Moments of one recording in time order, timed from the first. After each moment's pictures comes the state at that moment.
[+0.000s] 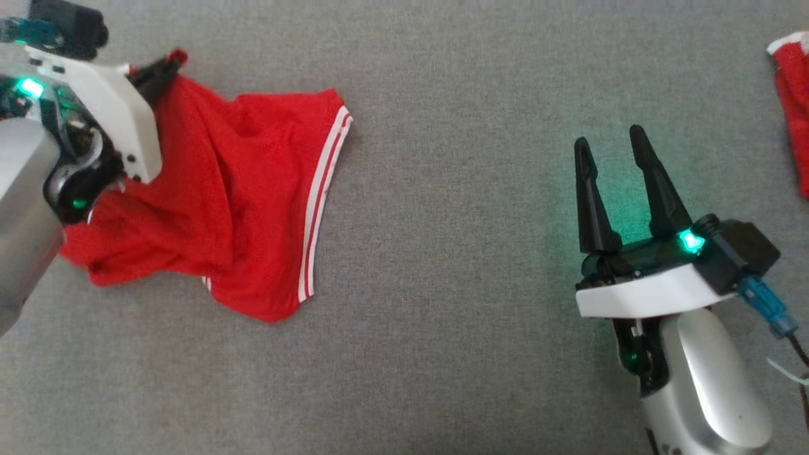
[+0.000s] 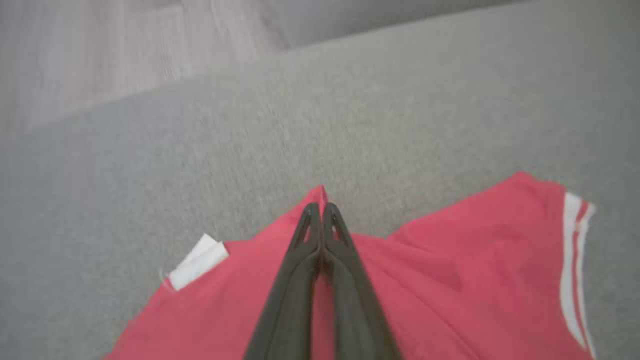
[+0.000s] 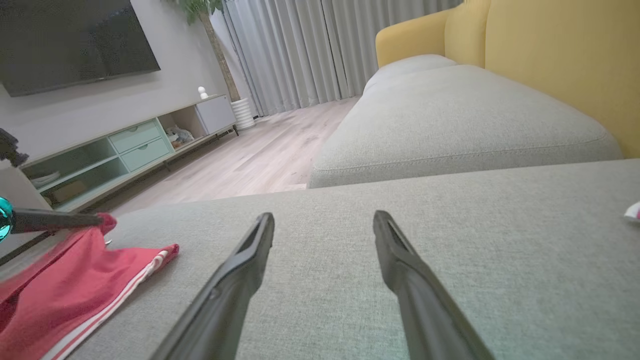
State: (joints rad) left arm -1.14 0.62 -1.18 0.66 -1.15 -0.13 0.28; right arm -0.25 -0.05 0.17 0.11 0.21 0.13 -0.25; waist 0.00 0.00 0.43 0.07
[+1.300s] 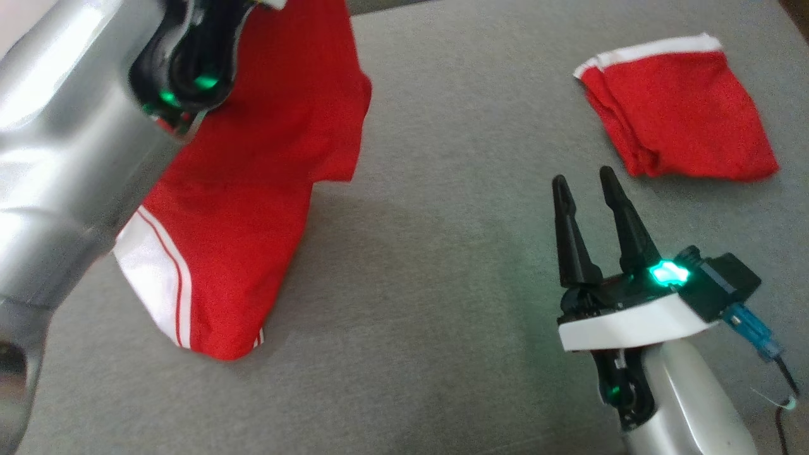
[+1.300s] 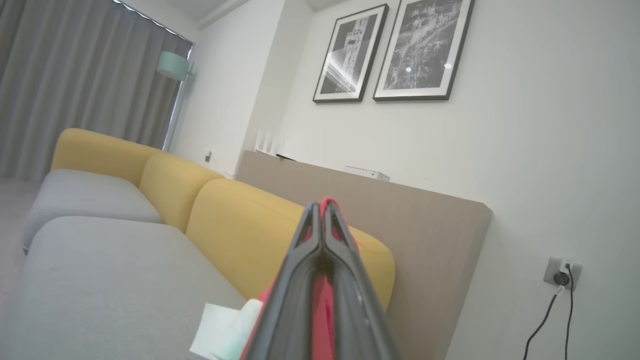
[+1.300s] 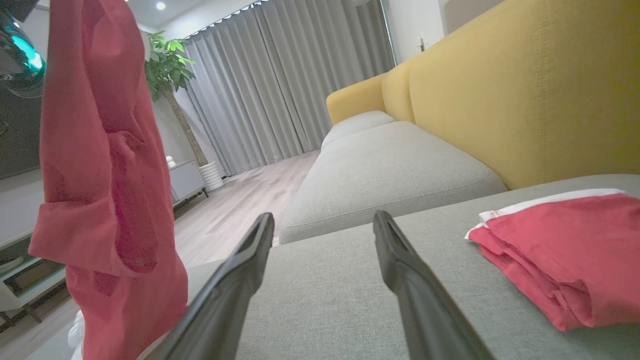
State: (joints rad) left arm -1.29 0.43 -0.94 0.25 -1.30 0.06 -0.18; right arm -0.17 -0.05 0.25 0.10 0.37 0.13 -0.25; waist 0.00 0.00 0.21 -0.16
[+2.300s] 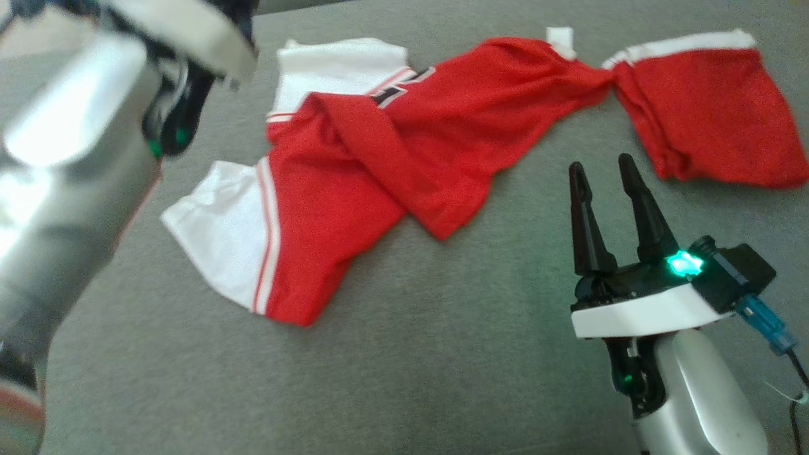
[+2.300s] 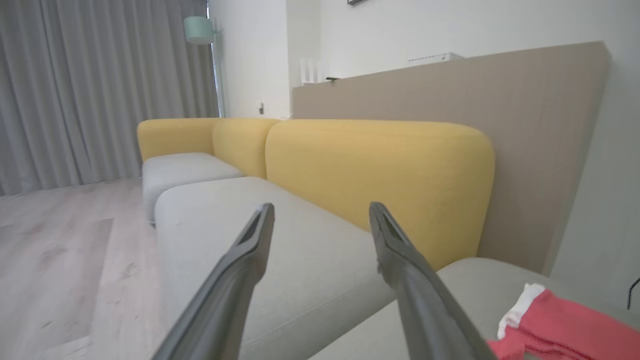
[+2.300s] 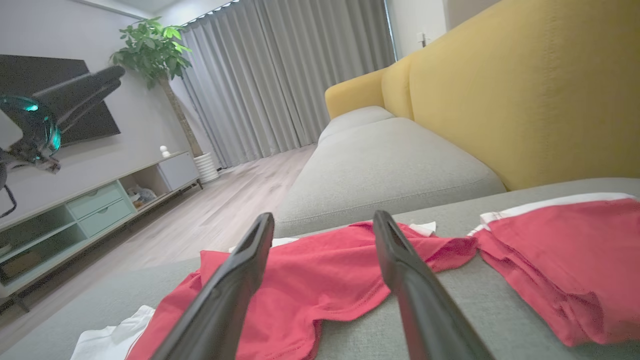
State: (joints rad) left arm -1.27 0.41 -1.09 0.65 -1.04 -0.07 -0.25; right arm -0.19 -0.05 0.21 0.12 0.33 0.13 -0.25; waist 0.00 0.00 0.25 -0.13
